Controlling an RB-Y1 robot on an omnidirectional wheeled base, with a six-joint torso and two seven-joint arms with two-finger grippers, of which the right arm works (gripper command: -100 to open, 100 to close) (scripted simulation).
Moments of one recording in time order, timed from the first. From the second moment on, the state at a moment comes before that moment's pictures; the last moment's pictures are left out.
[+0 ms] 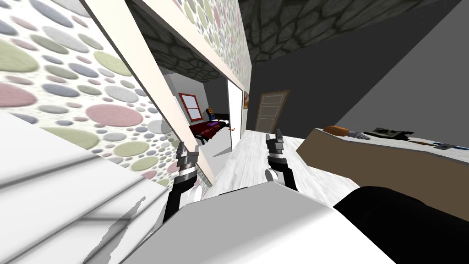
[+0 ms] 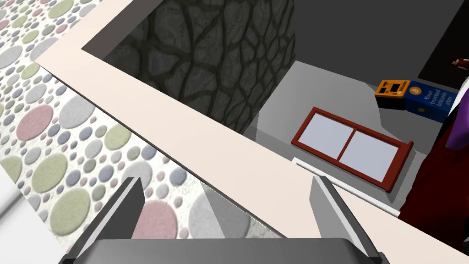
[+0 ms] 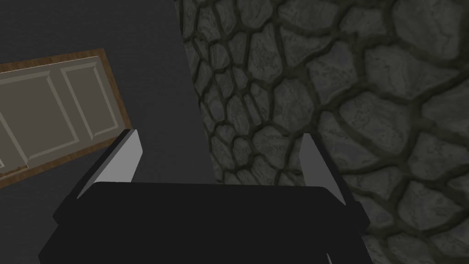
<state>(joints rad) 0.49 0.05 -0.06 -2.32 -0.11 -0.49 0.16</state>
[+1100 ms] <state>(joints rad) 0.41 -0.02 -0.02 -2.11 -0.07 -0.53 0.11</state>
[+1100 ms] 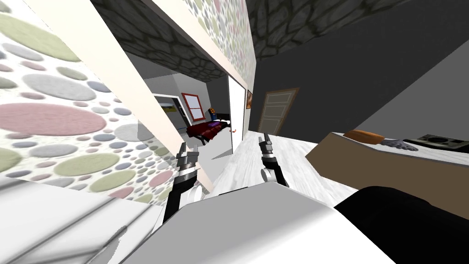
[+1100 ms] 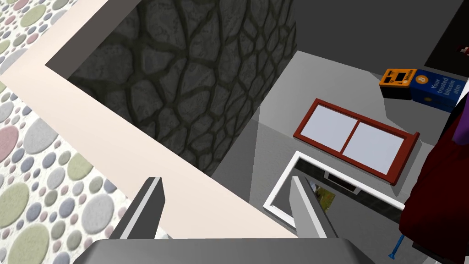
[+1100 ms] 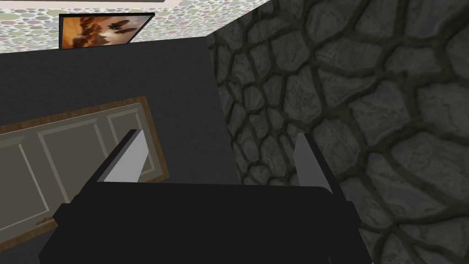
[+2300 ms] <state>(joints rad) 0.31 -0.07 0.02 -1.87 -0.02 -0.59 0.06</state>
